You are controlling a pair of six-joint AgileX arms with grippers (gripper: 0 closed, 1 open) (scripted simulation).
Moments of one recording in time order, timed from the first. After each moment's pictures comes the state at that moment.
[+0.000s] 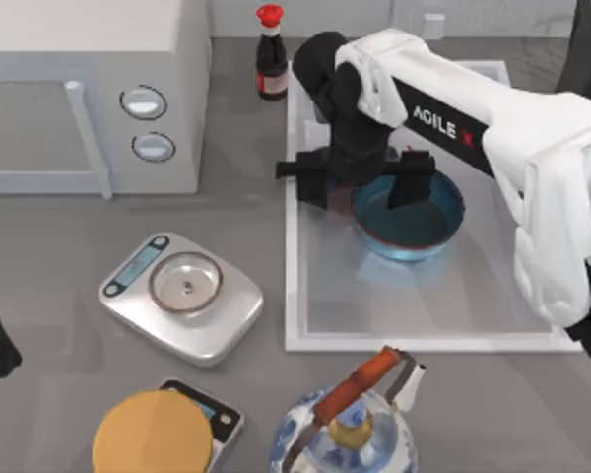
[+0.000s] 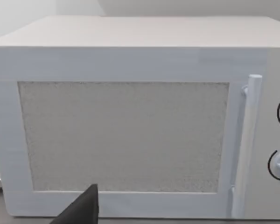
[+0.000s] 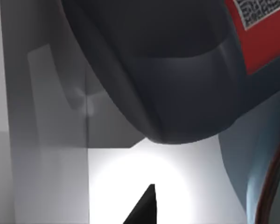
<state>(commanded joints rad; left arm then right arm) 0.00 0.00 0.00 0.00 0.00 0.00 0.51 2.84 2.51 -1.07 0.11 0.53</state>
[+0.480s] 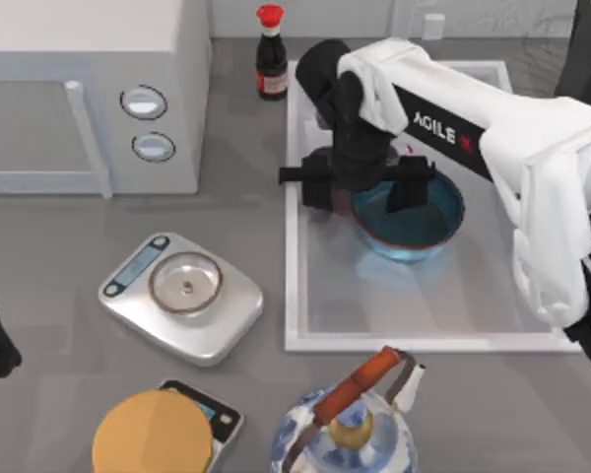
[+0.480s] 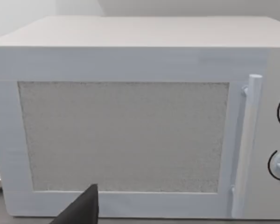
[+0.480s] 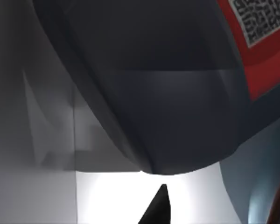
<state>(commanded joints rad) 0.00 0.00 0.00 0.00 0.00 0.00 0.50 2.86 2.51 -1.04 0.11 0.52</state>
